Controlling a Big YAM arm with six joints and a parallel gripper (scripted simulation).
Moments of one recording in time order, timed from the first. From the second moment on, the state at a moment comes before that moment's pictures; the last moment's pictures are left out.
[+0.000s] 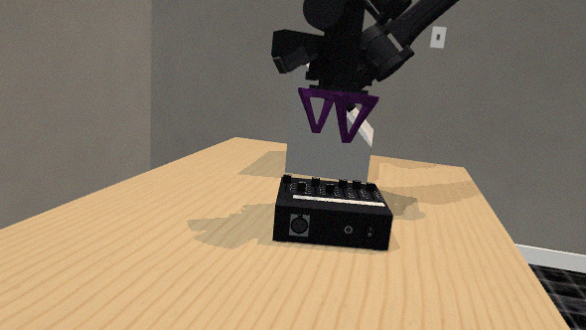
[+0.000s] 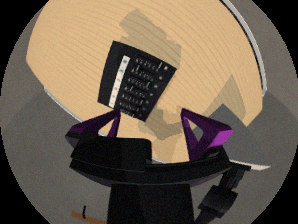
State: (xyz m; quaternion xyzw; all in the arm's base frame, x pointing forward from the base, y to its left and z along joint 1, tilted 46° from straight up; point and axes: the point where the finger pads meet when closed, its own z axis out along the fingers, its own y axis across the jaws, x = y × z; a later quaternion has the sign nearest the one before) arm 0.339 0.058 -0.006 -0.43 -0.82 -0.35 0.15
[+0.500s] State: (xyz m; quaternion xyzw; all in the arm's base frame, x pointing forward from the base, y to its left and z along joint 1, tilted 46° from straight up) arm 0.308 0.072 -0.027 -0.16 -0.91 -0.38 0.01
